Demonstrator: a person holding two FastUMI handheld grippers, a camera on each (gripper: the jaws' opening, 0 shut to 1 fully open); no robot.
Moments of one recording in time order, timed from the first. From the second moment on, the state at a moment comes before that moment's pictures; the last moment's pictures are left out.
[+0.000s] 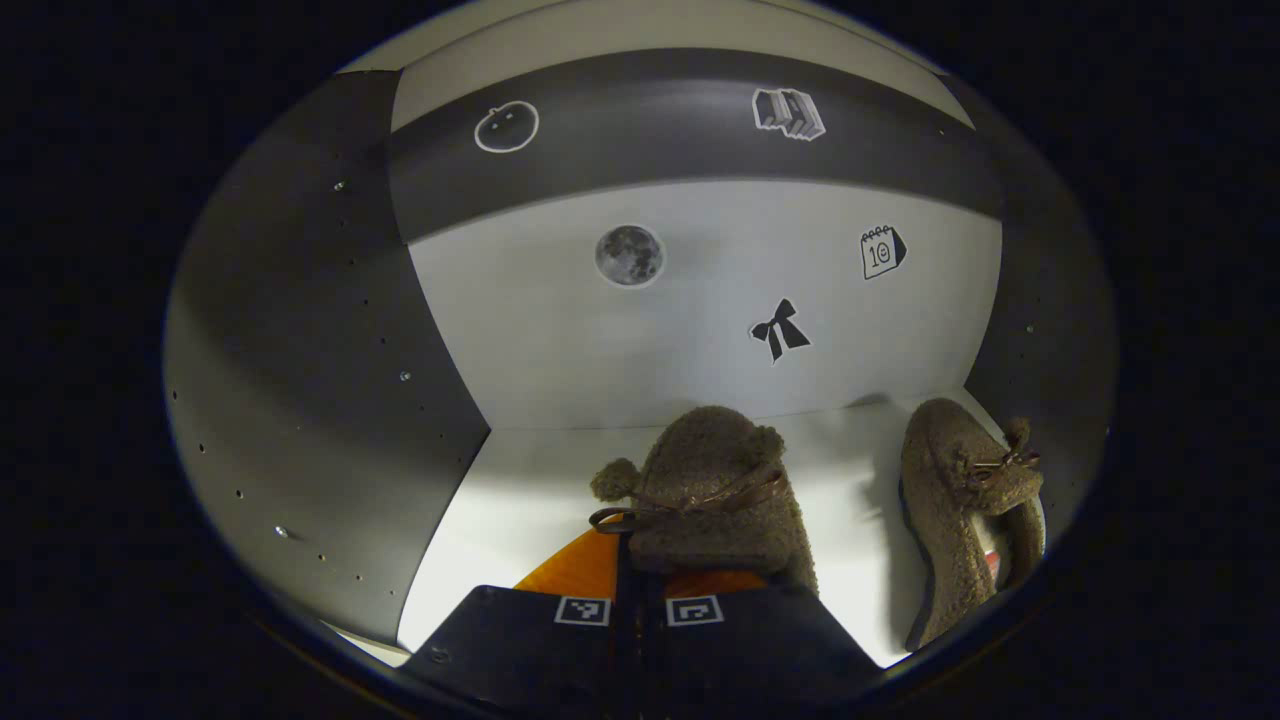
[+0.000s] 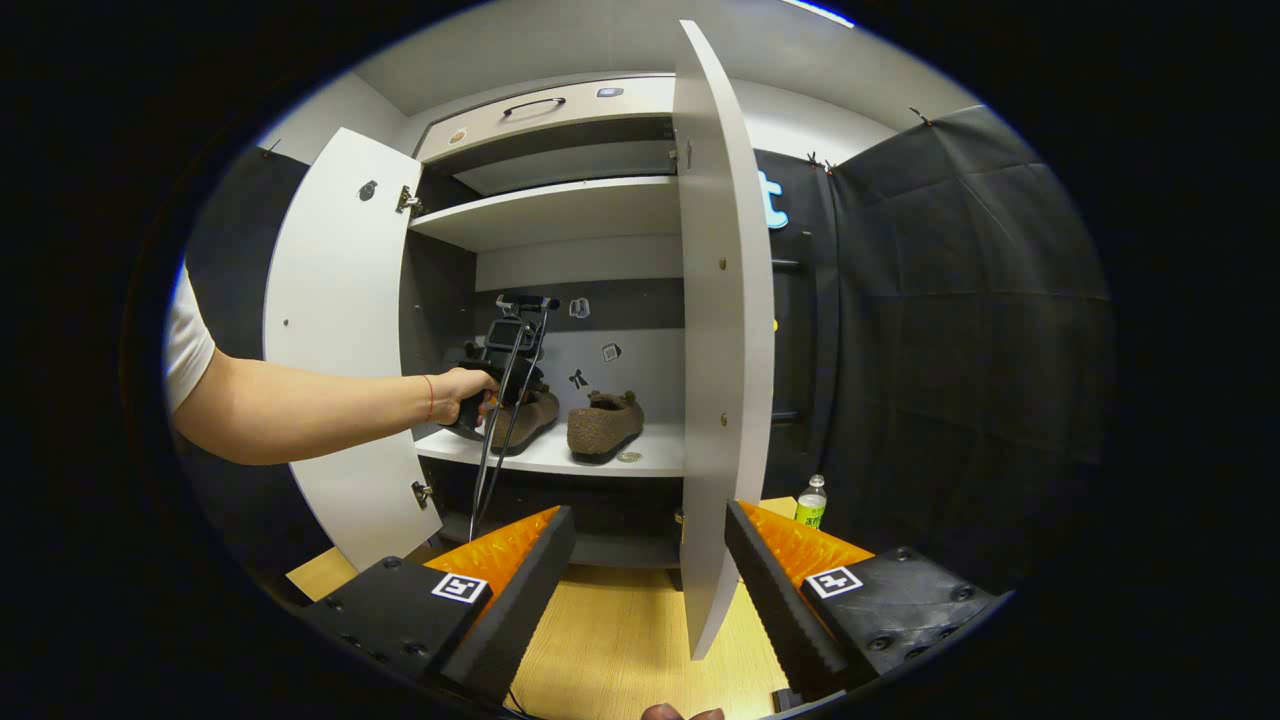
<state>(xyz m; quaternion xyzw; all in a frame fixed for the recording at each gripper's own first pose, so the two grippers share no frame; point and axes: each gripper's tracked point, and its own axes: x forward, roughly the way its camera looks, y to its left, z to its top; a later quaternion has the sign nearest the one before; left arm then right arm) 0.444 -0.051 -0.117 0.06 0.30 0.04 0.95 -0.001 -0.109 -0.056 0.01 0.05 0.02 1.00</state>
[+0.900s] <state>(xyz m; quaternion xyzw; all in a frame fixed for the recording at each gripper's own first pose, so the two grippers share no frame) 0.340 -0.039 -0.005 0.05 0.11 -0.01 0.99 -0.008 -0.165 -0.039 0.01 0.06 -0.02 1.00</state>
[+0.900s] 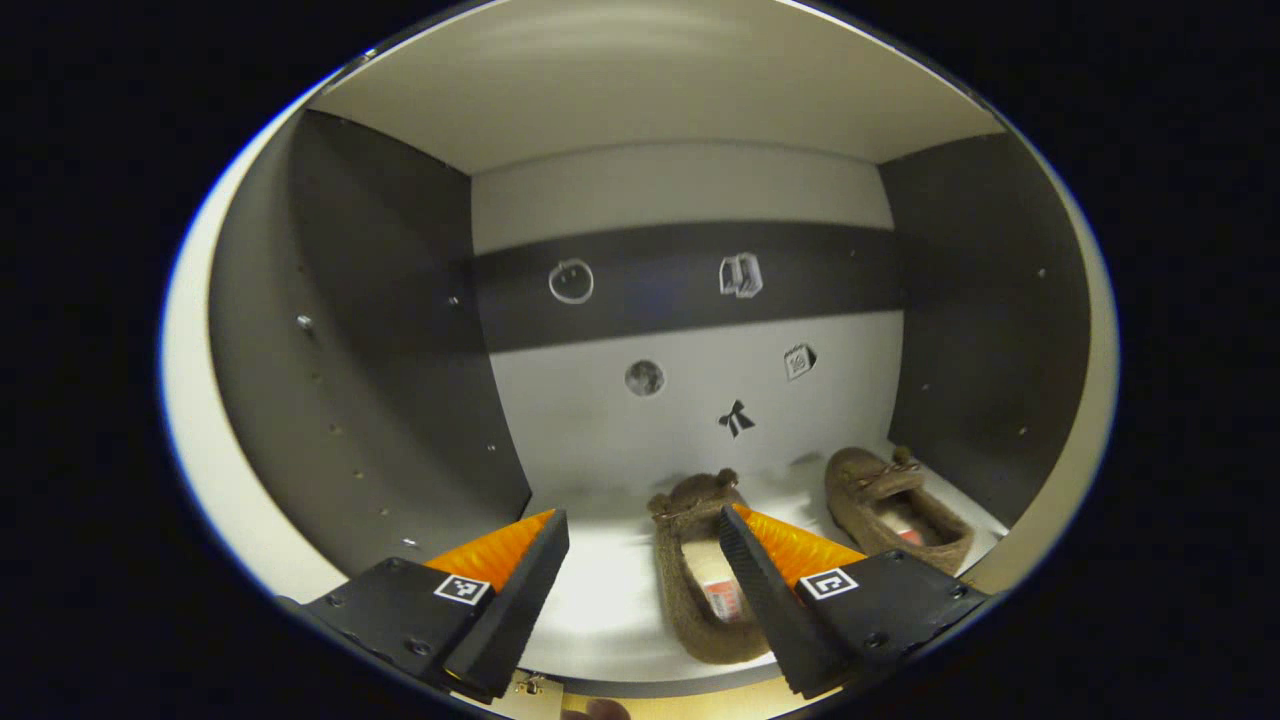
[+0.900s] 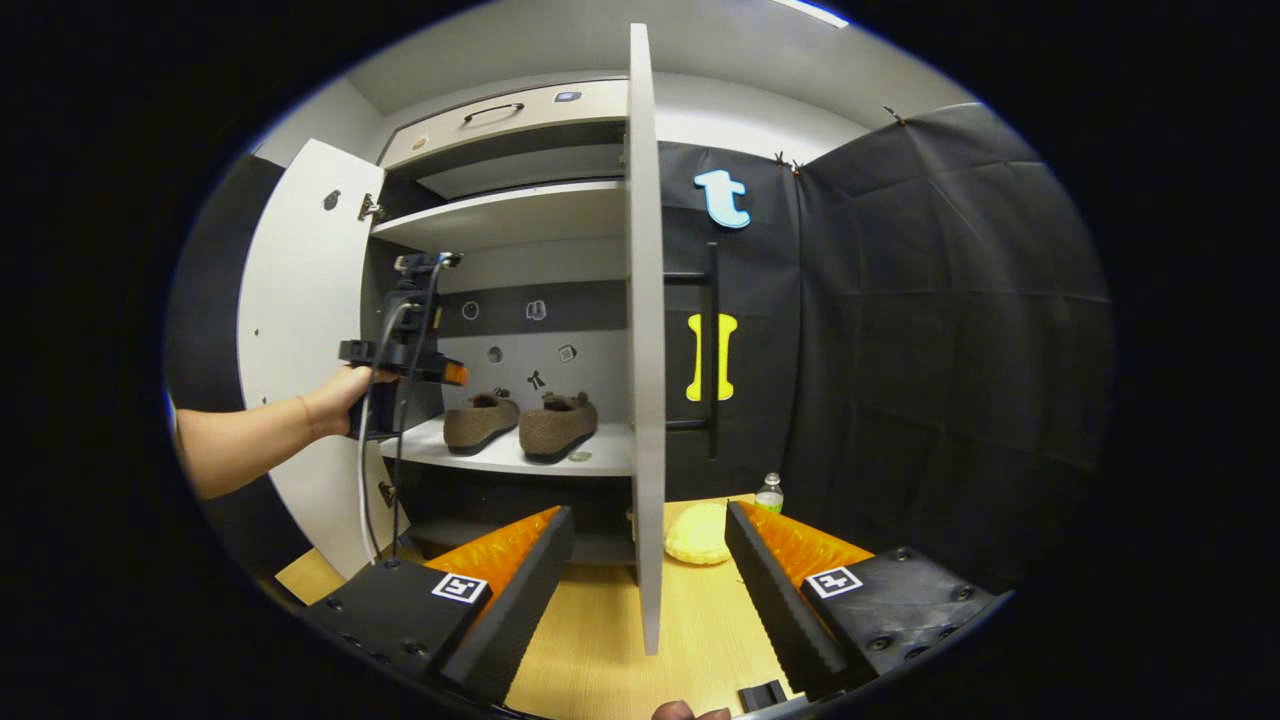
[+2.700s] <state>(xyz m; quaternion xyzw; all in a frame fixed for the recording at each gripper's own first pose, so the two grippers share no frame) 0.075 -0.048 0.016 0.03 0.02 -0.07 1.00 0.055 -0.205 0.013 0.03 0.02 -0.09 1.00</state>
